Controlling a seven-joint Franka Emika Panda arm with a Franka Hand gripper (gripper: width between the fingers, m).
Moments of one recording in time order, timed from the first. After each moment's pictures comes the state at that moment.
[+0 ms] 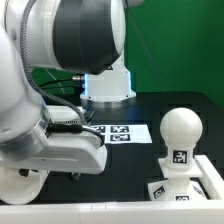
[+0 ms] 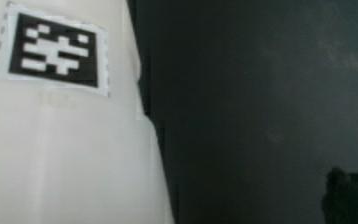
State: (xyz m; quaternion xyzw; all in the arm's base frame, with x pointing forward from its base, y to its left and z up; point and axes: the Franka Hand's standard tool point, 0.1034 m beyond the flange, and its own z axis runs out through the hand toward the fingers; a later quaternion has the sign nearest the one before) arm 0.600 -0.118 0.040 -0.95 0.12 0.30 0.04
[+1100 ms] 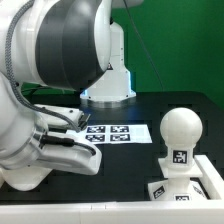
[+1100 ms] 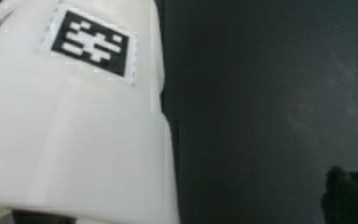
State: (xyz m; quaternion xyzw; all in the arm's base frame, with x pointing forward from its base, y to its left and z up) arm 0.566 -0.122 0.036 -0.91 0.16 0.39 0.05
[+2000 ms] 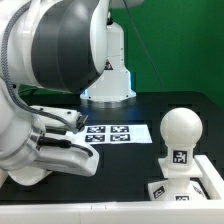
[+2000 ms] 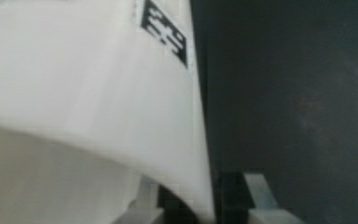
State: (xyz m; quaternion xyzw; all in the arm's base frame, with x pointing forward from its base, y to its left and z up) arm 0.565 -0.125 0.035 -0.91 0.16 0.39 0.05
